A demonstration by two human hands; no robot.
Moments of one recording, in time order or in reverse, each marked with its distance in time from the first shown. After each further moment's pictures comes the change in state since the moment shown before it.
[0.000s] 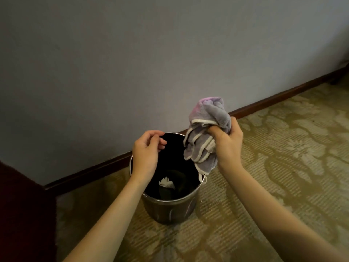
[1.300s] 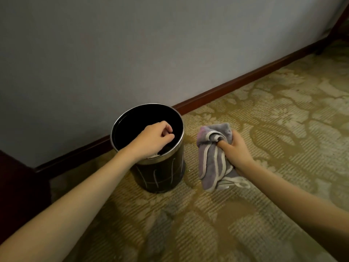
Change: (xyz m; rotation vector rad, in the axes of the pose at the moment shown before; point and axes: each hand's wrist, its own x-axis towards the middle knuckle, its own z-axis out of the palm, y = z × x) left_hand -0.053 -0.002 0.030 0.738 -0.638 0.145; right_hand -0.051 0.092 -0.142 -0.361 -0.195 0.268
